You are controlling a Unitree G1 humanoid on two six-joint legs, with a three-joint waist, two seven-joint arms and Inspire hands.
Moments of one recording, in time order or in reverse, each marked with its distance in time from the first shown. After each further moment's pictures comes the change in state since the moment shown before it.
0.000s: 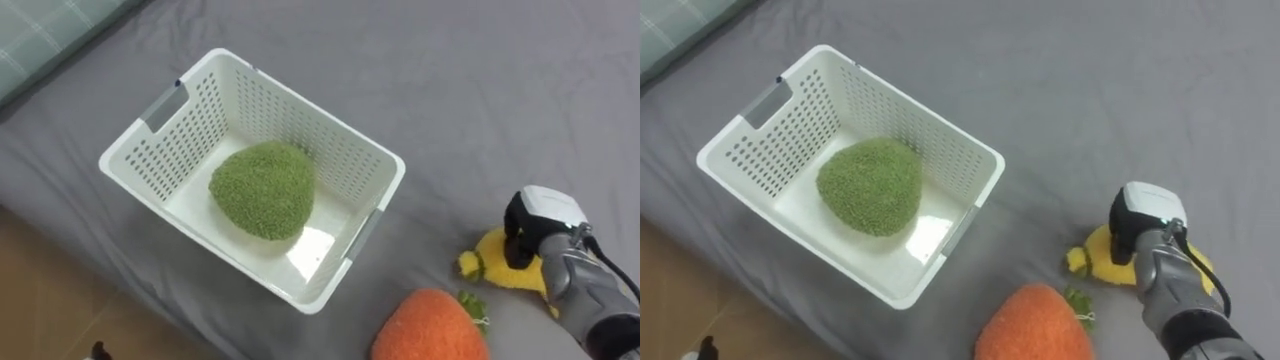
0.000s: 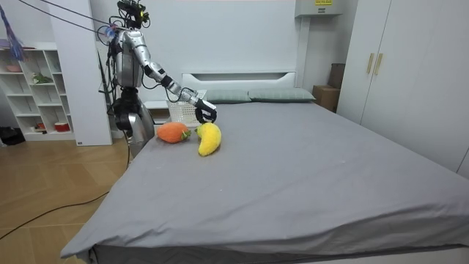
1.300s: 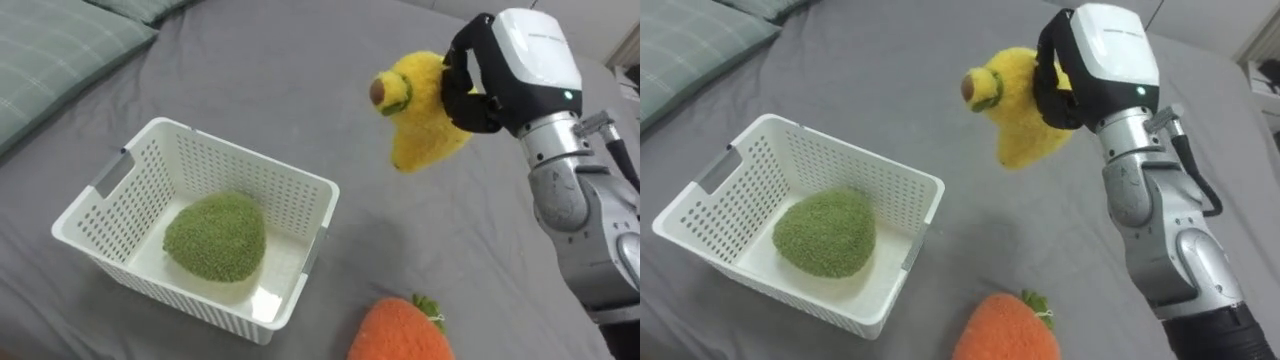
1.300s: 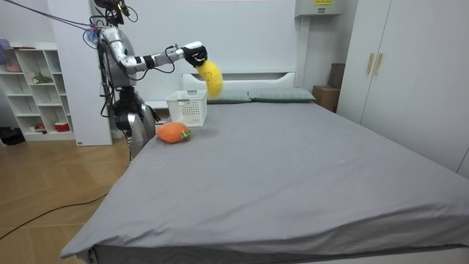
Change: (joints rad) left arm 0.124 -0.051 0.096 -0.050 0.000 -0.001 0.076; right arm 0.081 -0.014 -0.159 -1.014 -0.002 -0.009 0.133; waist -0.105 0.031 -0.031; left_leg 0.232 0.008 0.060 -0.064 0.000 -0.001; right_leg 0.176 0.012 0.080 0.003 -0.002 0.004
